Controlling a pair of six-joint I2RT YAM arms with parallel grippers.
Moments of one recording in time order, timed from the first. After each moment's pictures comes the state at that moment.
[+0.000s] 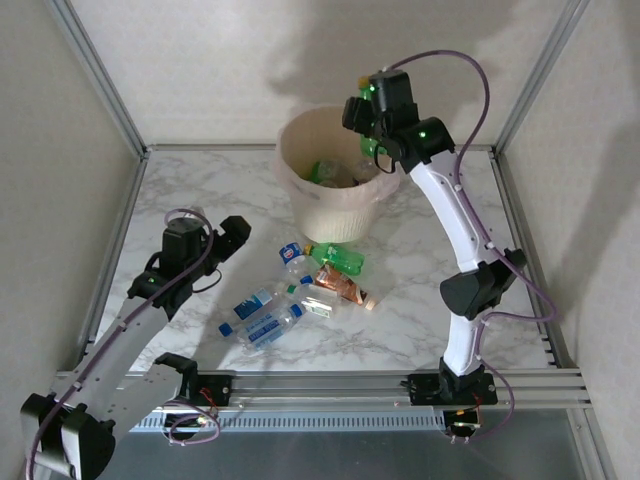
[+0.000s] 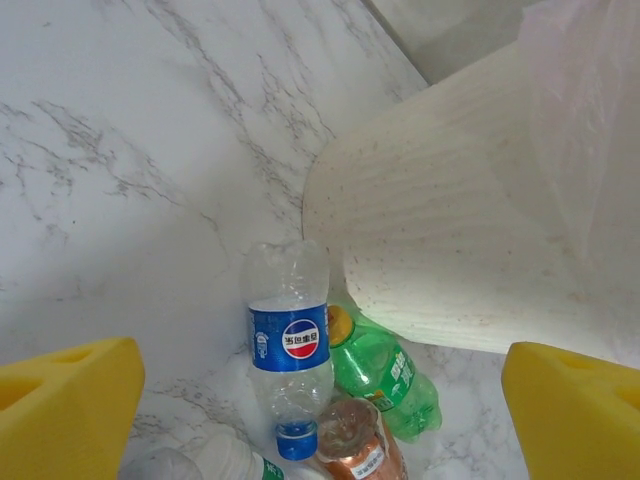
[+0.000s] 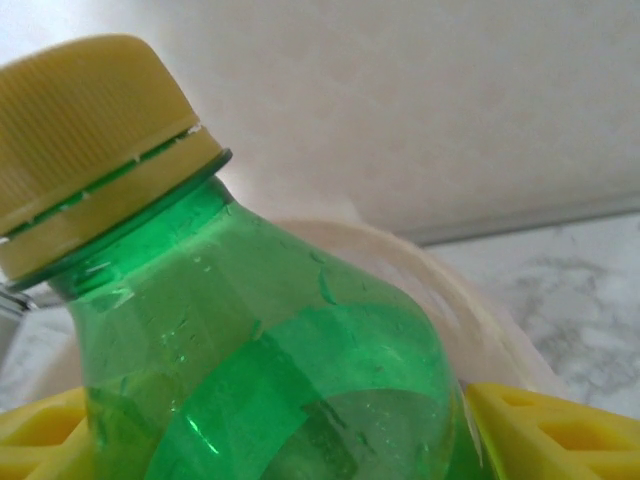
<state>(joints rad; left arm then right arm) -0.27 0.90 0.70 -0.34 0.07 -0.94 0.52 1.90 2.26 -0.90 0.28 0.49</state>
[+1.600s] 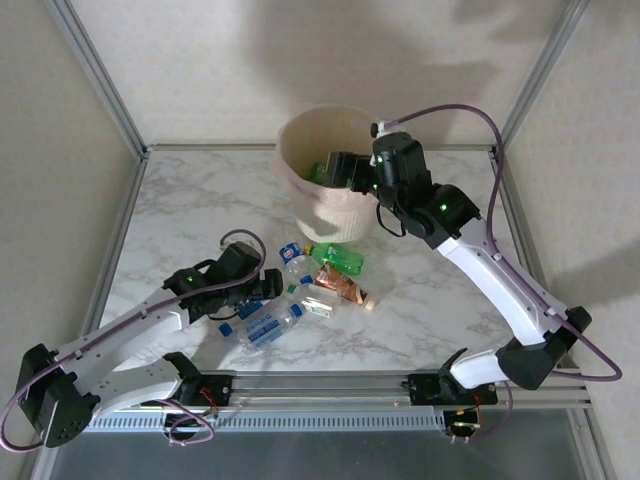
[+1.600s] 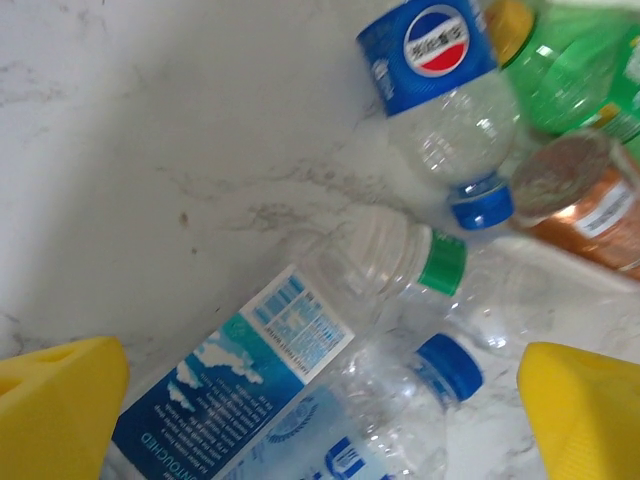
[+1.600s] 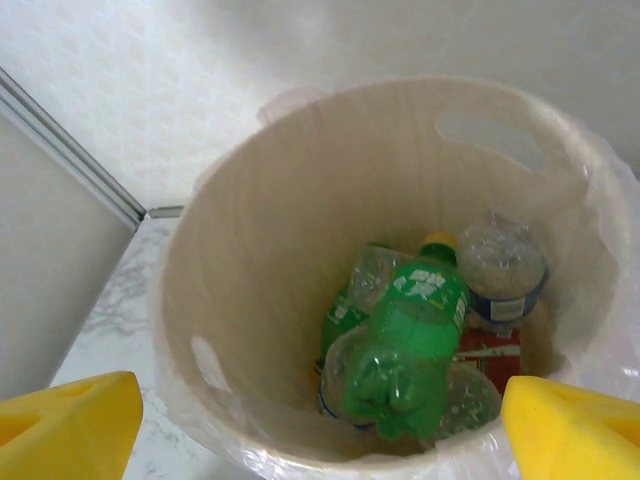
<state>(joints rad) -0.70 1.03 0.75 -0.74 -0.18 -0.77 0.74 1.39 1.62 -0.66 0.29 0.50</state>
